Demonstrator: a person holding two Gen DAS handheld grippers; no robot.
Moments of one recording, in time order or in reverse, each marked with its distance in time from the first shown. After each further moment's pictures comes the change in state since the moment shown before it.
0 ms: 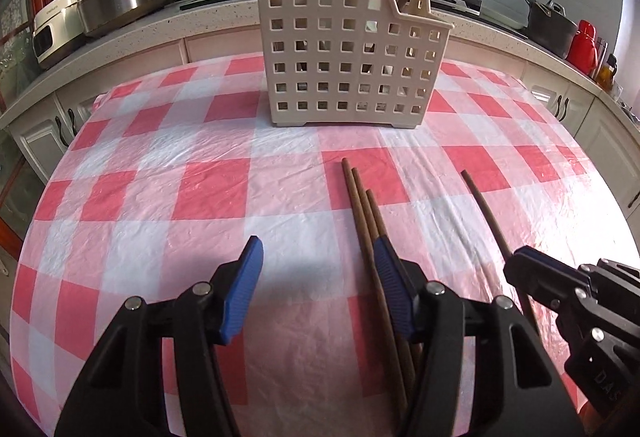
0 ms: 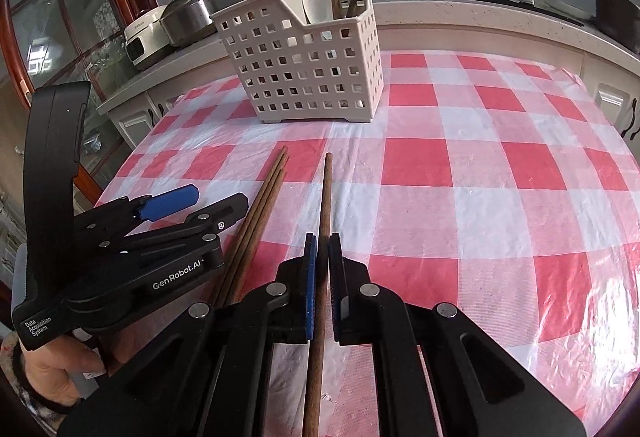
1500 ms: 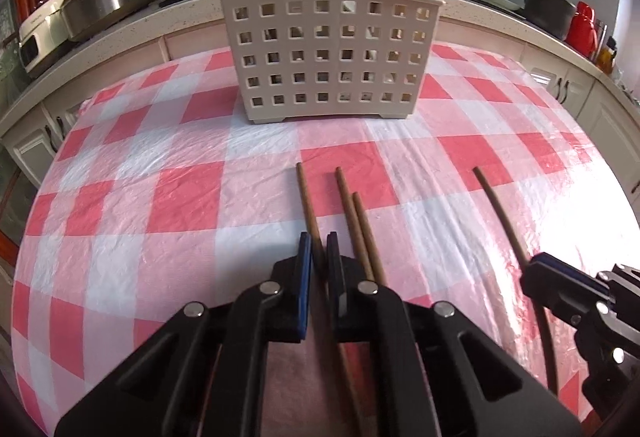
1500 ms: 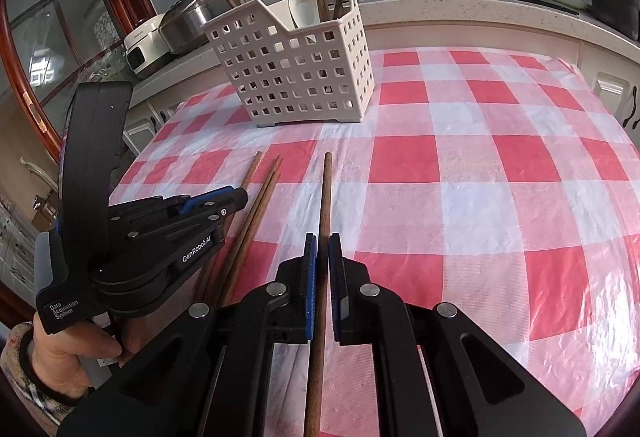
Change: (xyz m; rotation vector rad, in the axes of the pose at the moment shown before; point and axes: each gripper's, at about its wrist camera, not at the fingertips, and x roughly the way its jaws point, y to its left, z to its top) left arm 0.017 -0.014 0.010 0.042 0.046 -0.019; right arm -0.005 -0.010 0.000 0.022 -0.009 0.019
